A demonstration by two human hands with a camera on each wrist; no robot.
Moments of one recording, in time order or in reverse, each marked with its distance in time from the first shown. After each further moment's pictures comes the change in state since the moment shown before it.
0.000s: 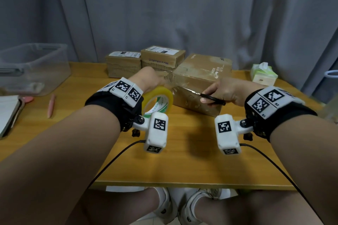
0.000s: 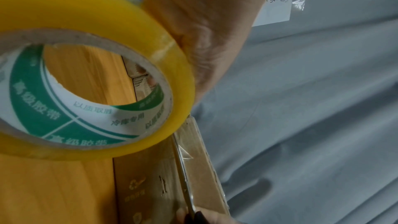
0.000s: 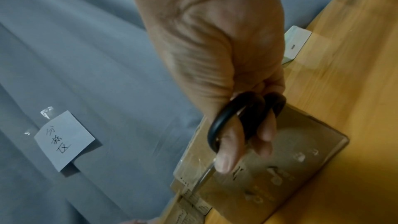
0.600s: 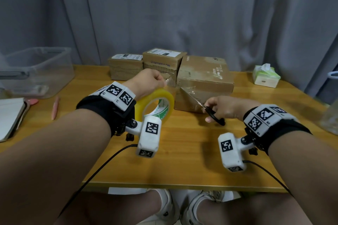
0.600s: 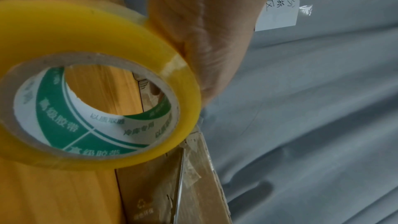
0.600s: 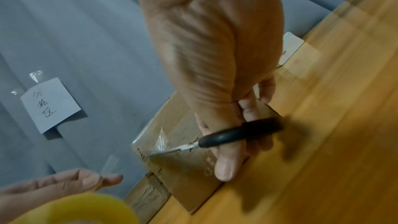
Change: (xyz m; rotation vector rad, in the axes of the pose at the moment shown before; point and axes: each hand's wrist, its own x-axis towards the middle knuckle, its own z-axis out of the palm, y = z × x) left_hand -0.012 -0.015 -0.004 -0.161 0.033 0.217; right_hand 0.008 0.033 0.017 -0.340 -0.094 -0.047
